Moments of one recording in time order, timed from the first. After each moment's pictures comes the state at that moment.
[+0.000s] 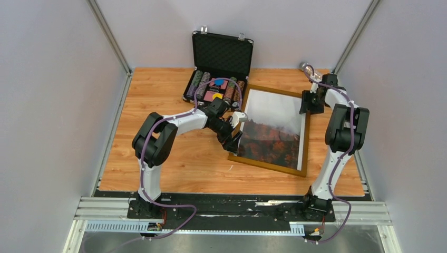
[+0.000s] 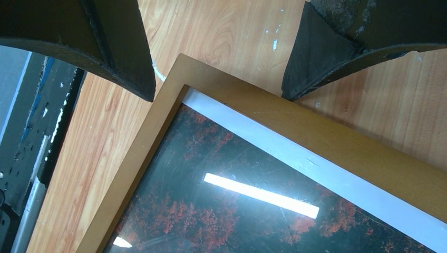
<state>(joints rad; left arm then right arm) -0.64 1.98 1.31 -0.47 0.71 0.31 -0.21 2.09 1.55 -0.57 -0.26 -0.17</state>
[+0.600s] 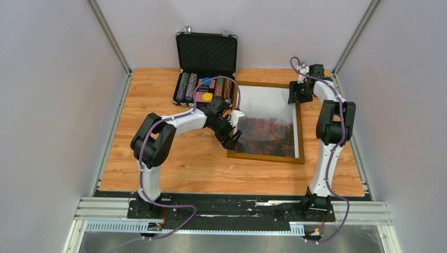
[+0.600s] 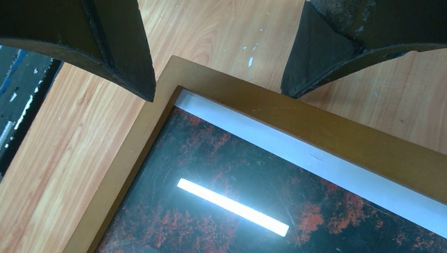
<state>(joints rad) -0.64 1.97 1.31 -0.47 0.58 0.27 -0.11 2.26 1.83 -0.62 -0.30 -0.20</state>
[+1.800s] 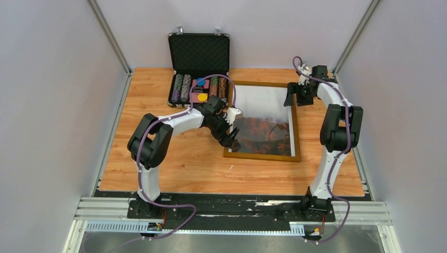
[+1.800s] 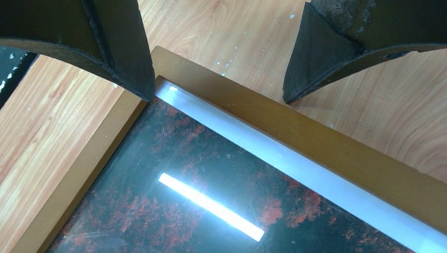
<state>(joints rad) -0.60 1.94 1.29 -0.46 0.48 0.24 -0.11 2.13 1.71 -0.65 -0.42 -0.18</state>
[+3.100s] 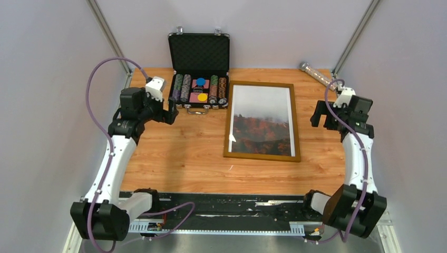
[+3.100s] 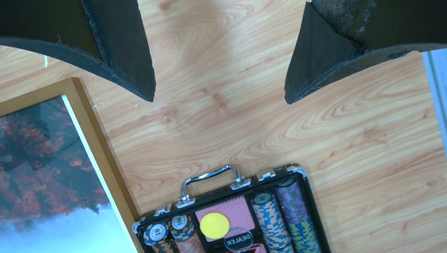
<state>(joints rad) -0.05 1.10 1.03 -0.44 0.33 0.15 -0.33 1.20 1.00 -0.54 -0.33 -0.12</state>
